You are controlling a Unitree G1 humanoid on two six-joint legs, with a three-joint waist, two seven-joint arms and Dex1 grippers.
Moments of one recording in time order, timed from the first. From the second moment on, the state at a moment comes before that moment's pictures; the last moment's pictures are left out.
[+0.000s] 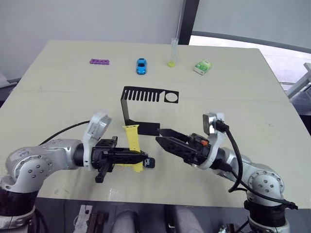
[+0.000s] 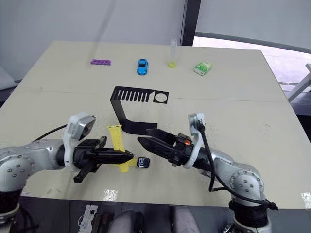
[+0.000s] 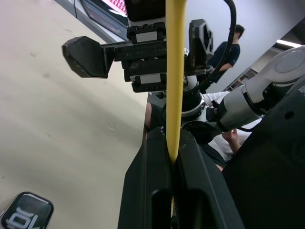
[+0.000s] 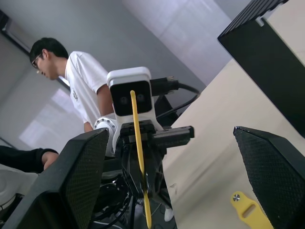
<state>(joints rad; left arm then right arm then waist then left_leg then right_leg) -0.35 0.81 0.06 -0.42 -1.29 1.07 -0.81 -0.29 -0.30 -0.02 -0.51 1.38 0.95 0.38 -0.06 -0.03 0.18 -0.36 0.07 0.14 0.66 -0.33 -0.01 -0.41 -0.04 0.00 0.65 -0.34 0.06</state>
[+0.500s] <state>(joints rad) -0.38 0.71 0.04 -0.41 -1.30 1.10 -0.69 -0.33 -0.25 0.03 -0.47 1.33 0.89 0.37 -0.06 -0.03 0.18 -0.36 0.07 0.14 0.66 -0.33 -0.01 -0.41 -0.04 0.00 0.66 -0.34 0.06</state>
